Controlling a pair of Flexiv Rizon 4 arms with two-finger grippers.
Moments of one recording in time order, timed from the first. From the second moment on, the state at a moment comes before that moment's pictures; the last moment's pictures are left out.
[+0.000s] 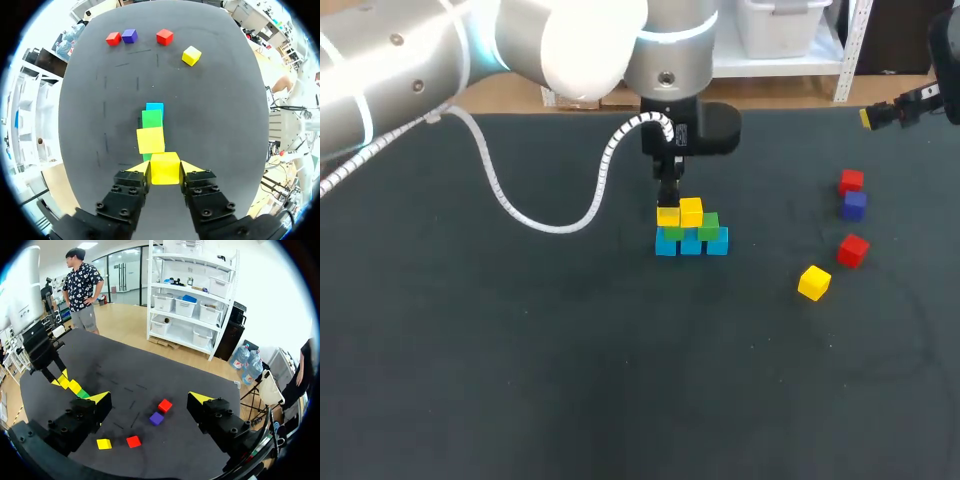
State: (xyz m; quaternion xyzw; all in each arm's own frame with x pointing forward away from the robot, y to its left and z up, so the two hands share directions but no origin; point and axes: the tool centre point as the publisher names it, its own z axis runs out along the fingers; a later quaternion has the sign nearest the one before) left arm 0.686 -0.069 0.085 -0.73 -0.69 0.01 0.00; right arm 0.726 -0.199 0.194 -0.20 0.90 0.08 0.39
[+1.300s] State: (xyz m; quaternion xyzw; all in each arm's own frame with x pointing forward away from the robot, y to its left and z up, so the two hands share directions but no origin) left arm 0.702 -0.071 0.072 -0.72 -0.69 -0.01 0.02; right arm 0.726 -0.199 0.194 -0.20 0.90 0.08 0.39
